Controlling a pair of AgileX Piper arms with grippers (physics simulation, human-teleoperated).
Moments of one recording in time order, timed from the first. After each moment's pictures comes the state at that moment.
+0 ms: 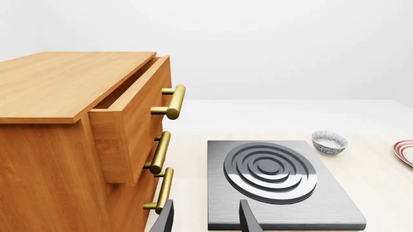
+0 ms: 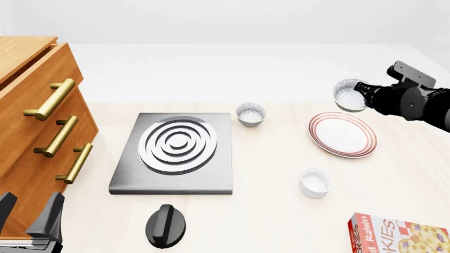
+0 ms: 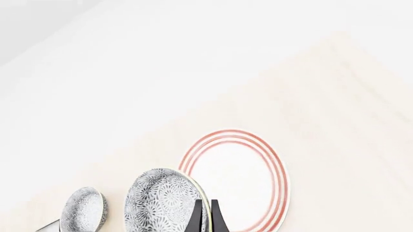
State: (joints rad) left arm 0.00 0.01 0.00 0.00 0.00; right arm -0.16 1.73 -1.21 0.14 0.41
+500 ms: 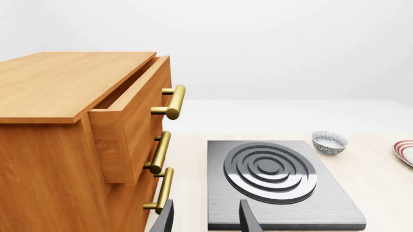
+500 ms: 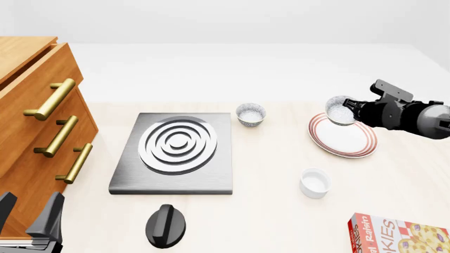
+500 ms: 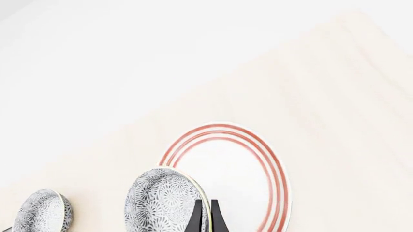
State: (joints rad) left arm 0.00 0.01 0.00 0.00 0.00; right arm -0.17 1.92 -1.25 0.06 0.37
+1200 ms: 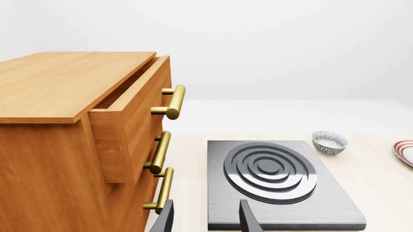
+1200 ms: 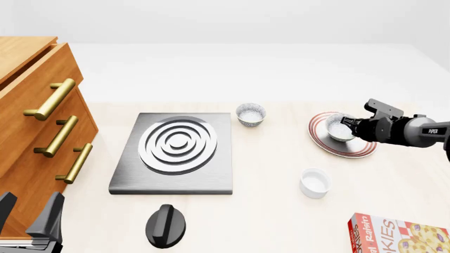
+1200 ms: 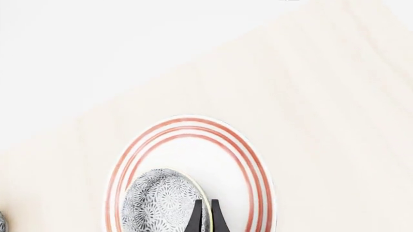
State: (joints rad) left arm 0.00 0.01 0.00 0.00 0.00; right arm -0.21 2.10 -1.28 -0.02 0.29
